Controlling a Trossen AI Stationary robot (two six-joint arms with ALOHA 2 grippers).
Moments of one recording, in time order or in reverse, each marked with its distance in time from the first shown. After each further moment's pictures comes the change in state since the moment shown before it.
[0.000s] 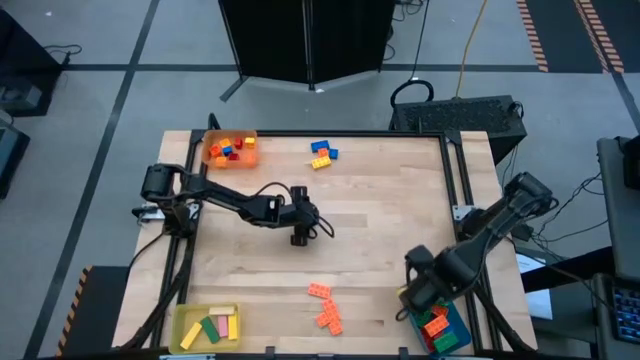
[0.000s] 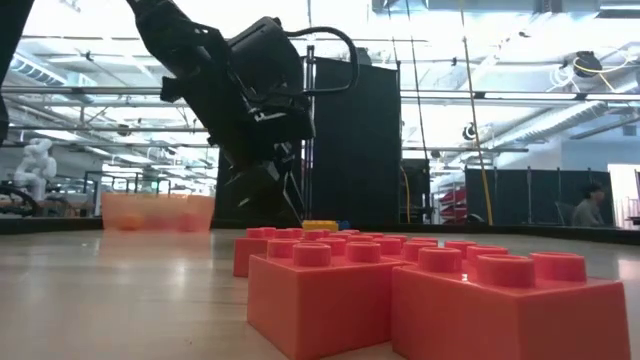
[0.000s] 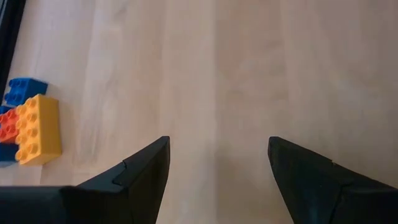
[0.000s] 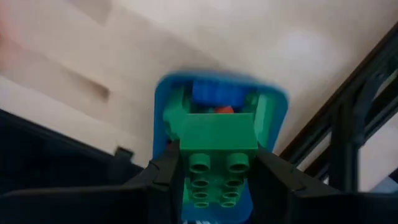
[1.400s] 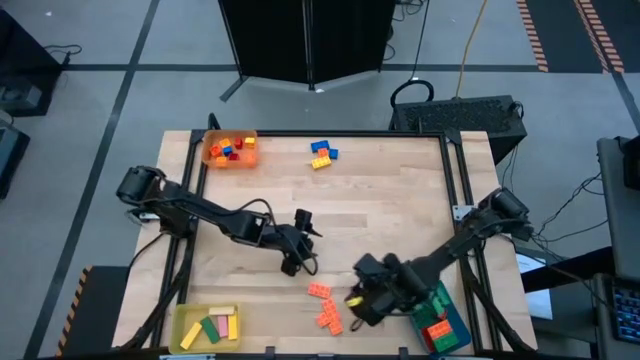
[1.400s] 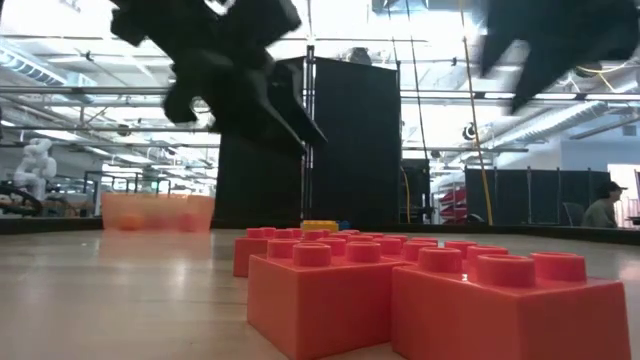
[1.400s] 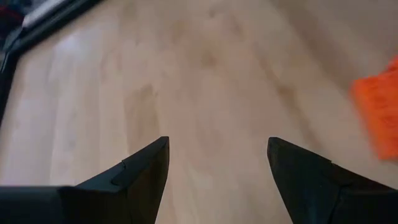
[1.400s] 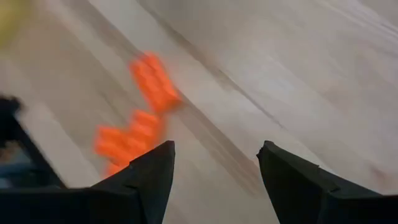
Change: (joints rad) left arm -0.219 -0.156 -0.002 0.052 0.115 0.107; right arm -0.090 0.233 0.004 0.520 0.495 -0.346
